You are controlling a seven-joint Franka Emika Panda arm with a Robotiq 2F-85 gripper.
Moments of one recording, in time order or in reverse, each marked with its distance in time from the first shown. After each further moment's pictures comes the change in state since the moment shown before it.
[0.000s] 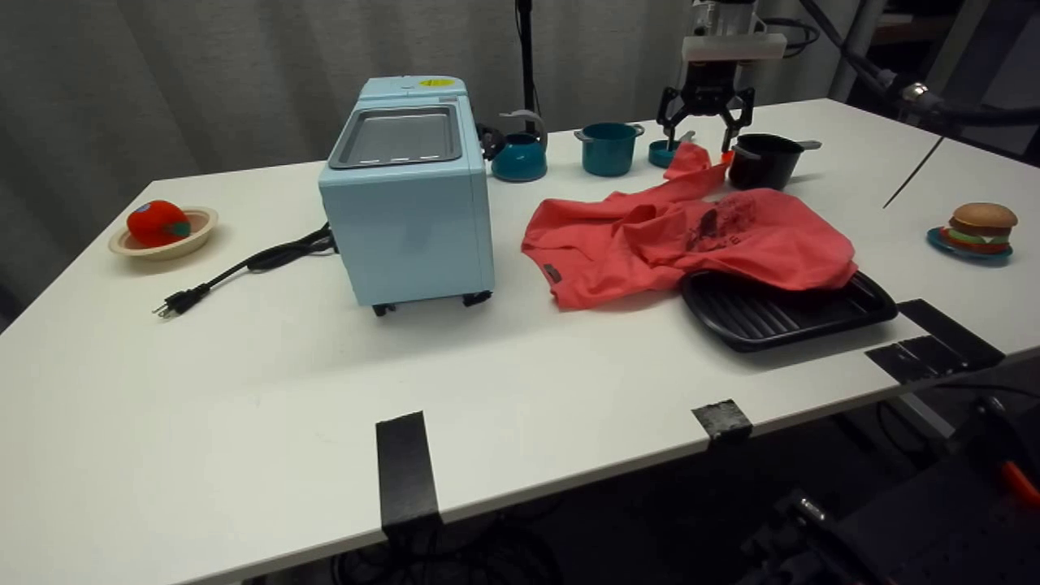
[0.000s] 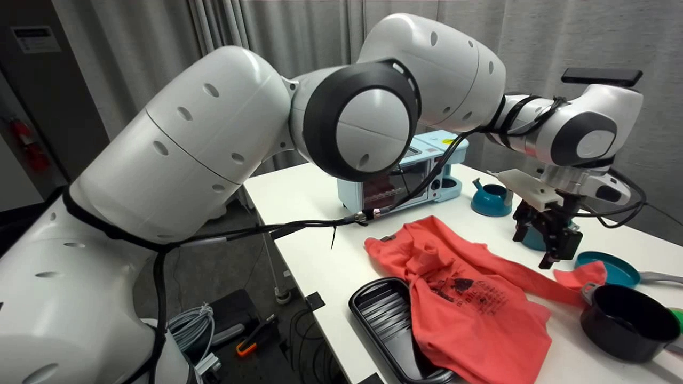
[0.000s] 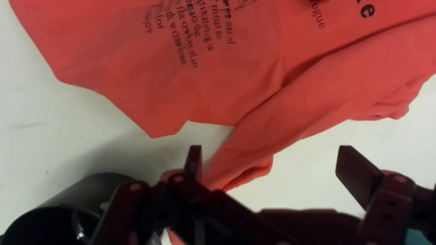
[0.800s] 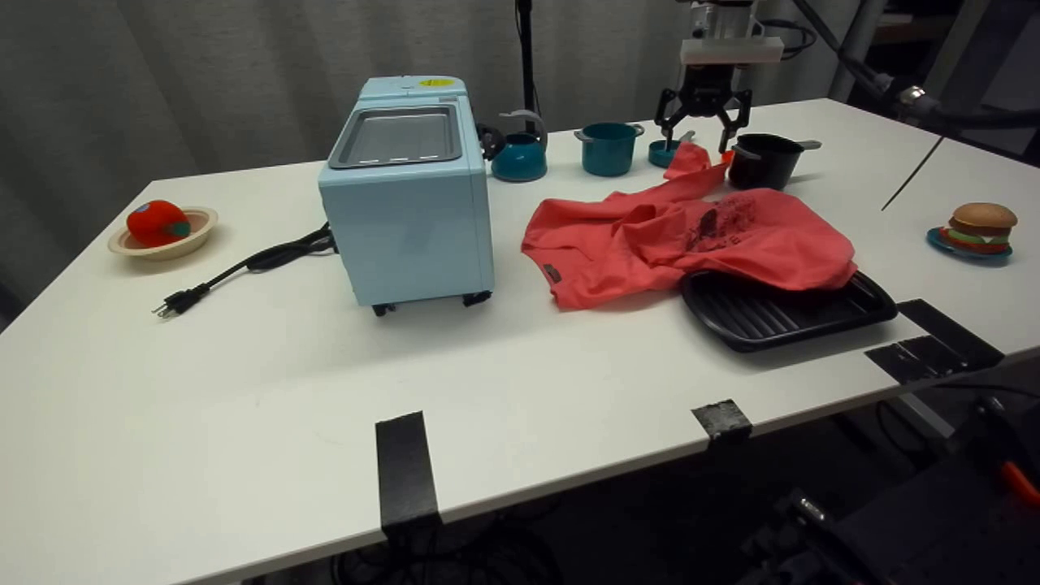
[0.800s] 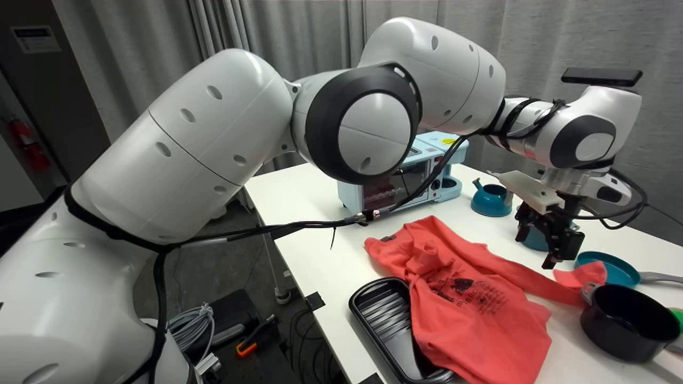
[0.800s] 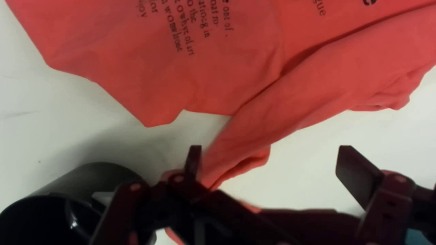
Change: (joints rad) arm 0.000 0.009 0.001 0.005 -0.001 0.037 -0.009
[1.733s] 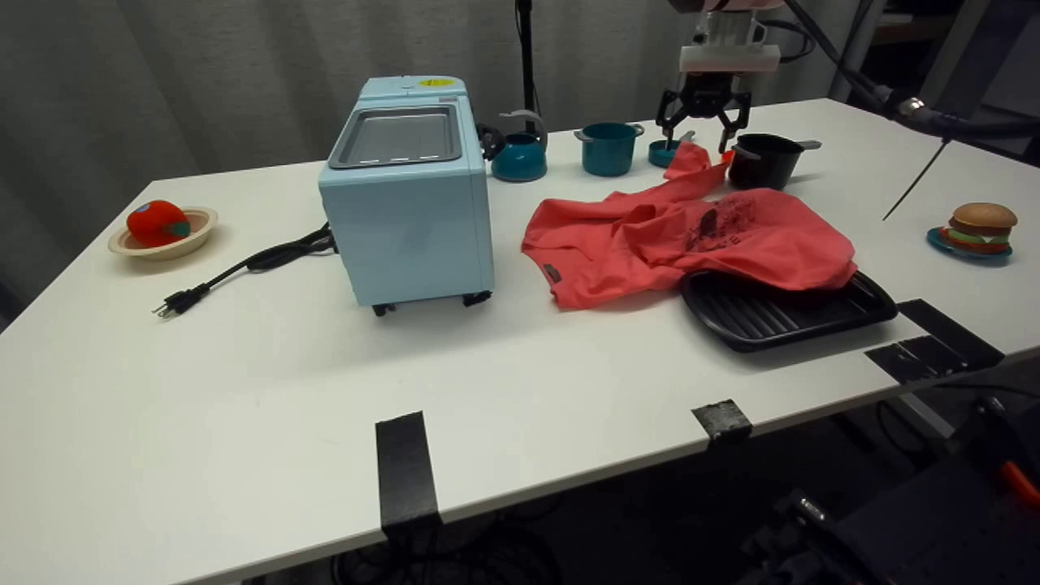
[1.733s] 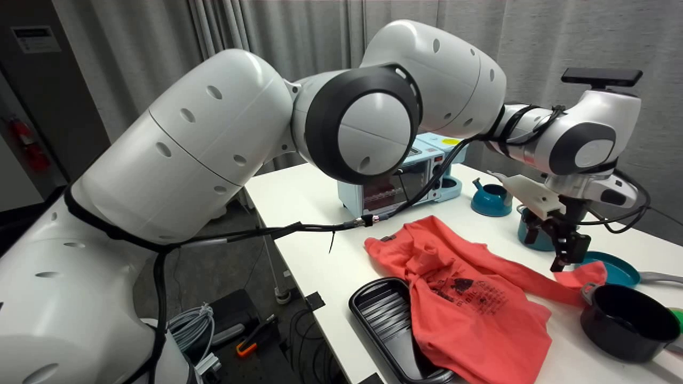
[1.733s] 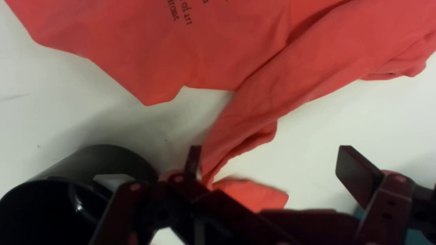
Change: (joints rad) arm 0.000 0.001 -0.008 -0.026 -0.010 0.095 0.033
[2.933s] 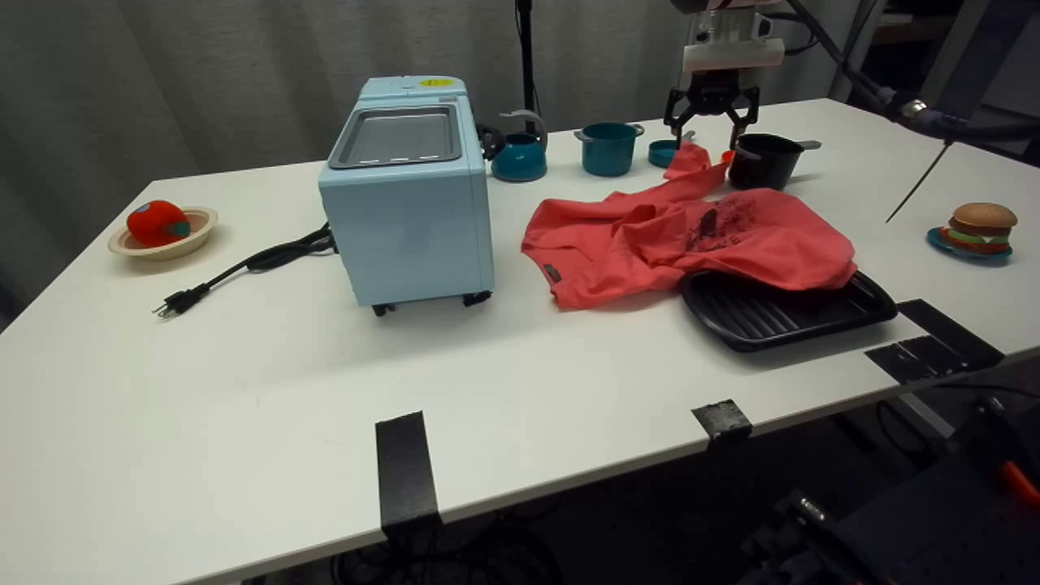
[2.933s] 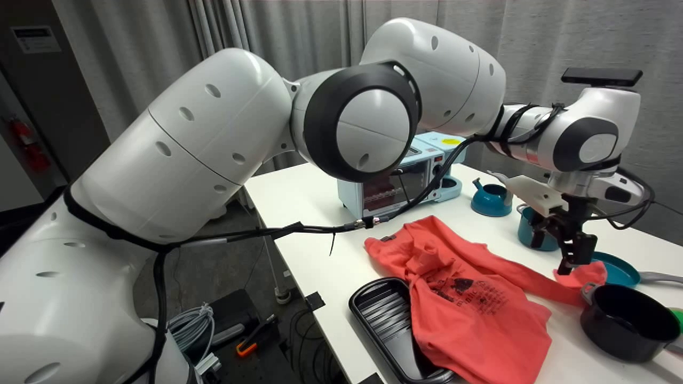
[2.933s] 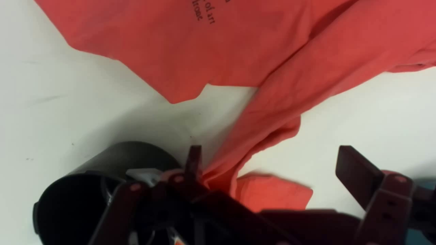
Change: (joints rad) arm 0.007 -0.003 -0.018 0.007 -0.053 -0.024 0.050
